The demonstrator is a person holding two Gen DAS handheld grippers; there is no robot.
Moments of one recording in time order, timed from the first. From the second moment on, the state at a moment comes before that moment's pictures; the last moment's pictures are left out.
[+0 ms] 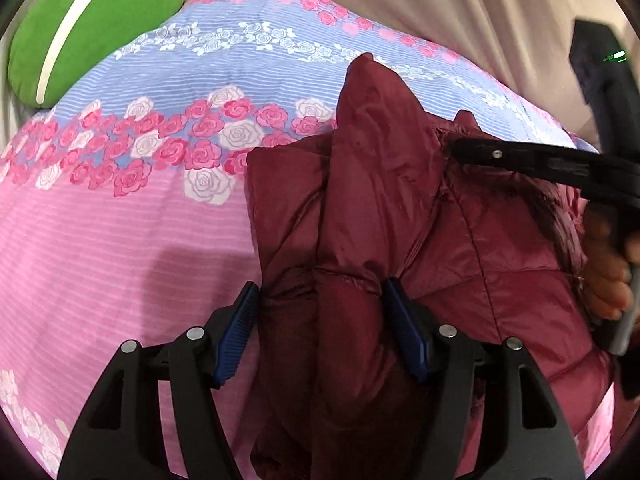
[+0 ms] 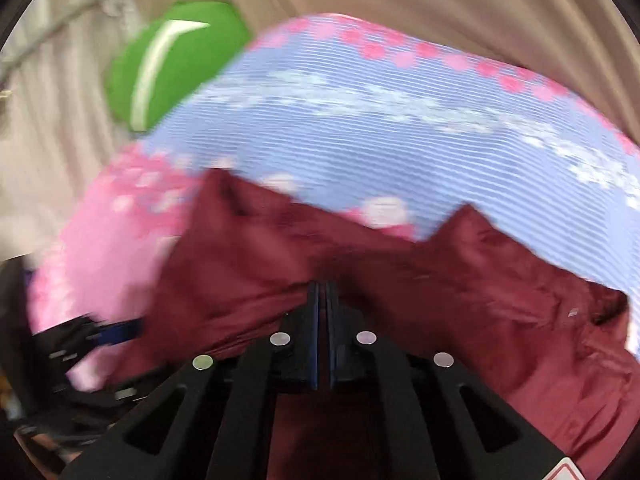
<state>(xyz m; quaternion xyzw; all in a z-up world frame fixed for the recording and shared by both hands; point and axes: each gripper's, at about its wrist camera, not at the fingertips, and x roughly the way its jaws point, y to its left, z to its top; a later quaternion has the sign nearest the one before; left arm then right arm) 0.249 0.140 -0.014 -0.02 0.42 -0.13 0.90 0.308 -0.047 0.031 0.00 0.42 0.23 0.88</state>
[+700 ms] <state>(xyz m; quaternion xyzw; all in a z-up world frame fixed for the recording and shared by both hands) 0.290 0.141 0.056 -0.09 0.37 -0.16 0.91 0.175 -0.317 0.067 0.12 0.31 -0.06 0.94</state>
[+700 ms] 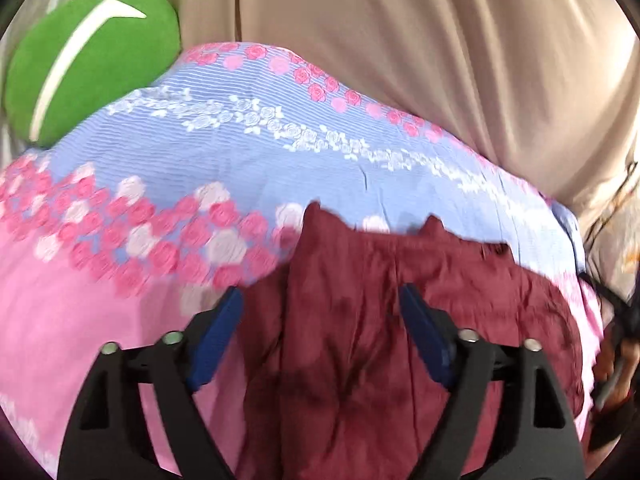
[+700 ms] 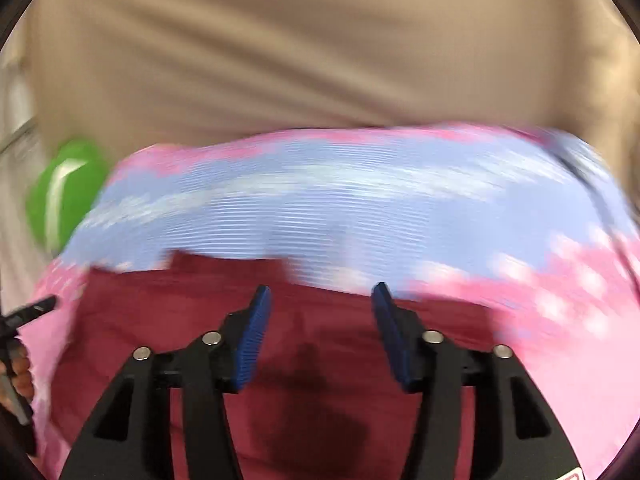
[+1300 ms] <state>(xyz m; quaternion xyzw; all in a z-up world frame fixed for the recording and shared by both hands) 0.336 0.122 0.031 -0.08 0.42 -0.11 0.90 0.165 -0.368 0.014 0.18 0.32 -0.07 0.93</state>
